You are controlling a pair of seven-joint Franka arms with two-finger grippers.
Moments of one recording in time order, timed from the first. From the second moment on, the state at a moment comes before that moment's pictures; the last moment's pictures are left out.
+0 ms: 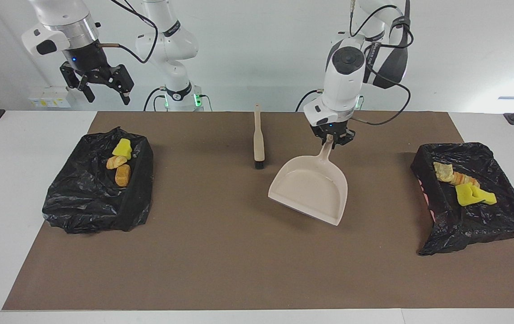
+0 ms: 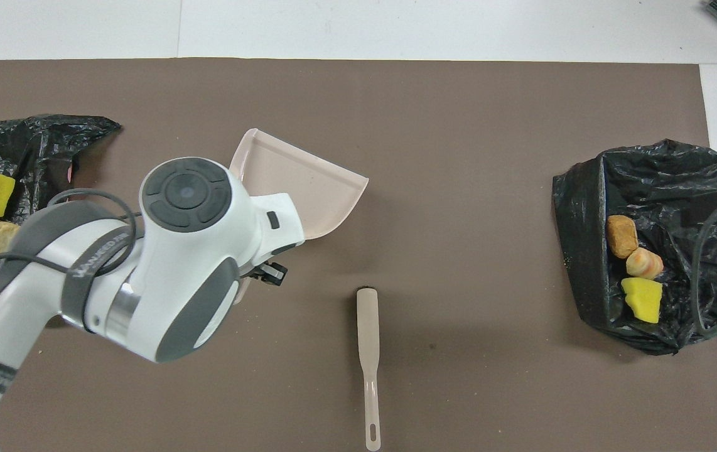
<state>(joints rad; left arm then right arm) -0.58 0.12 0.02 -1.81 0.01 1.79 -0.07 0.06 -0.08 -0.08 -1.53 -0.01 1.49 0.09</state>
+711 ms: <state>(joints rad) -0.68 0.42 0.02 -1.48 -0.05 1.80 -0.36 0.06 -0.08 -0.07 -1.53 -0.01 1.49 0.09</state>
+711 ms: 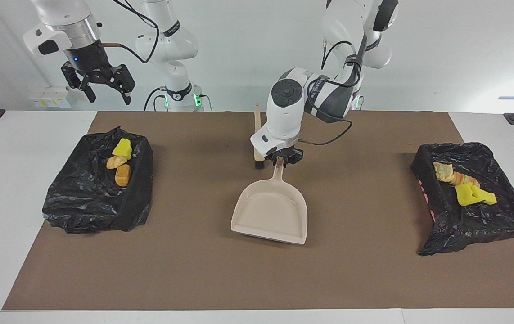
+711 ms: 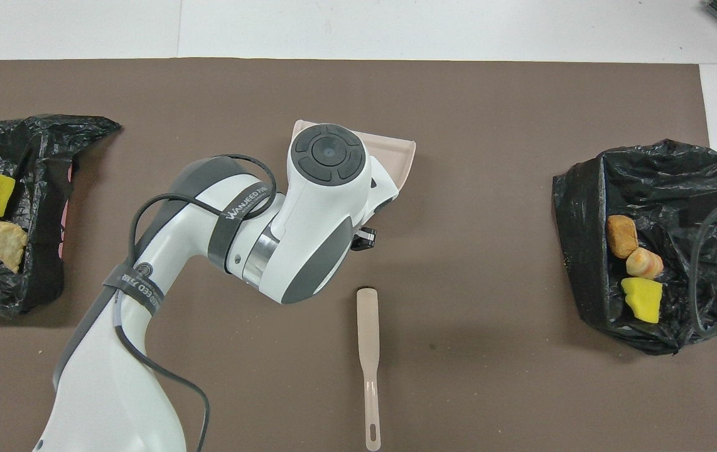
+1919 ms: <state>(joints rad) -0.68 0.46 0.06 -1.47 -0.06 1.91 -0.48 0.06 -0.08 -0.07 -1.53 -0.01 1.49 0.09</state>
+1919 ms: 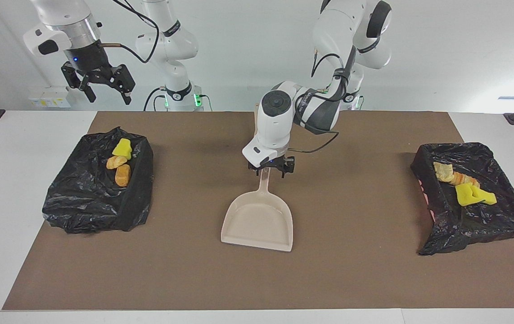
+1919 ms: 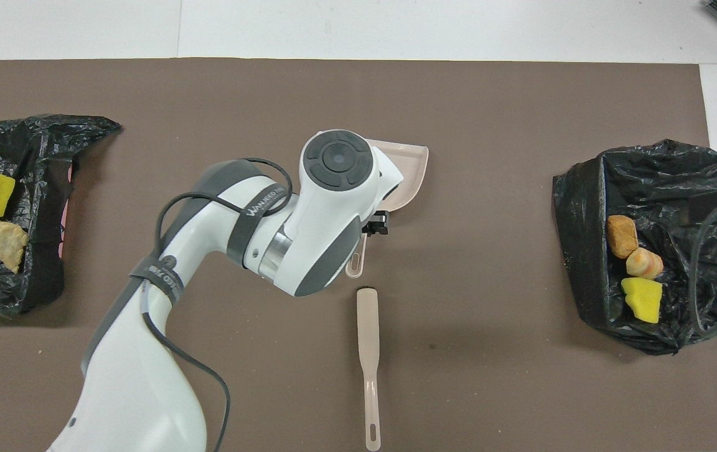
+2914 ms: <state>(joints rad) -0.26 0.35 0.07 -1.47 -0.06 1.85 -0.08 0.06 -0.08 -0.07 -1.53 -0.01 1.49 0.09</state>
